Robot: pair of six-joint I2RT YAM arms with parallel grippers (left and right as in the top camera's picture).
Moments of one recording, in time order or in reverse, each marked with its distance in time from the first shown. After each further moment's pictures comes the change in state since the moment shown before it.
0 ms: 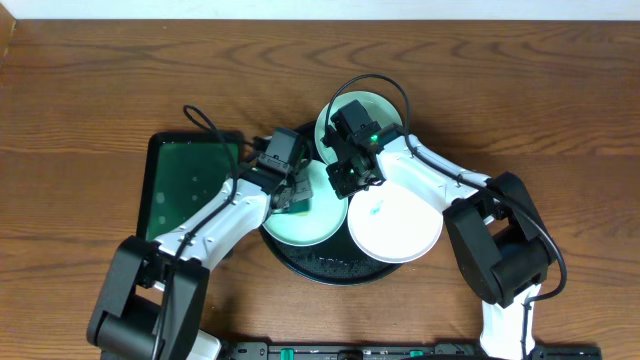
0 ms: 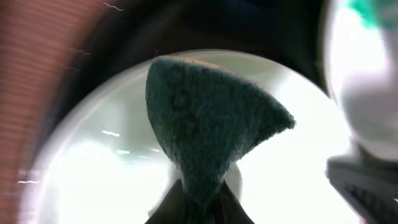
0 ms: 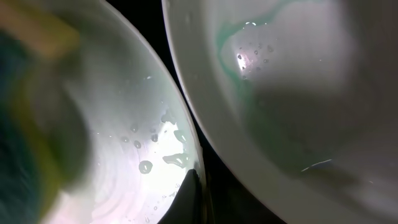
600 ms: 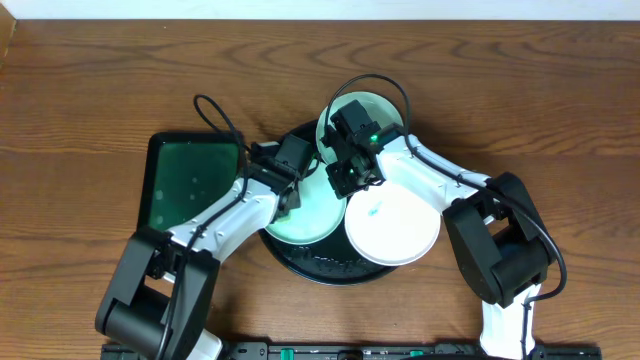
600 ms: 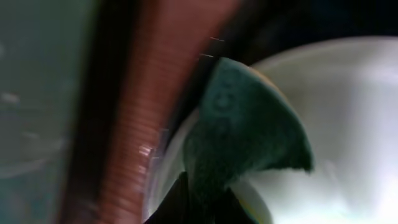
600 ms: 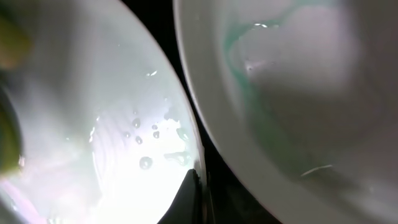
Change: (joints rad) left arm -0.015 0.042 0.003 -0.126 -0.363 0.057; right arm 0.000 0.000 0.000 0.000 -0.008 0.002
